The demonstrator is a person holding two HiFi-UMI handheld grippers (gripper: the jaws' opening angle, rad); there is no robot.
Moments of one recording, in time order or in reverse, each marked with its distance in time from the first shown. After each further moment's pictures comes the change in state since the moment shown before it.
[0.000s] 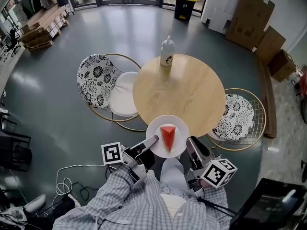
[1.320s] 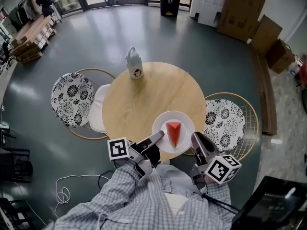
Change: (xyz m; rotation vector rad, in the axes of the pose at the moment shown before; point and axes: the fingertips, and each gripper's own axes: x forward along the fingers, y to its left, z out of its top) left arm 0.218 0.036 0.004 -0.018 0.075 0.023; right arm 0.001 -0.156 0.144 -0.013 -0.031 -0.074
